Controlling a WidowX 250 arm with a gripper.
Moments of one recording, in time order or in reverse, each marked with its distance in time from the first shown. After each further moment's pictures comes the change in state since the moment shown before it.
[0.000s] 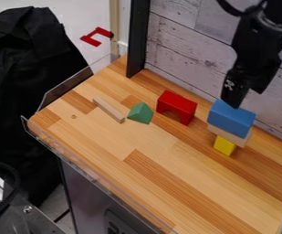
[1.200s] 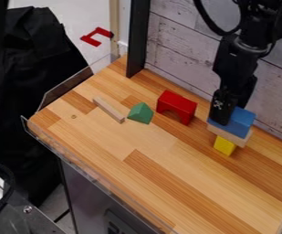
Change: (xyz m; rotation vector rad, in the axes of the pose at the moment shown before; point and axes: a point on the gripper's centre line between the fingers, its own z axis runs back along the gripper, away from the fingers) arm 0.016 0.004 -0.038 0.068 0.102 0.152
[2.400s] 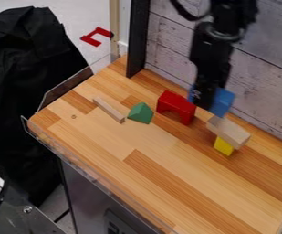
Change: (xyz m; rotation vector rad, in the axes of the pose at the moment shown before) arm 0.046 0.010 0.016 -0.093 0.028 0.126
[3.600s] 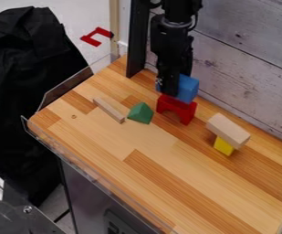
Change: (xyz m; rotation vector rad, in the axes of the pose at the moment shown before) arm 0.042 -0.014 -0.020 0.011 0.060 -0.020
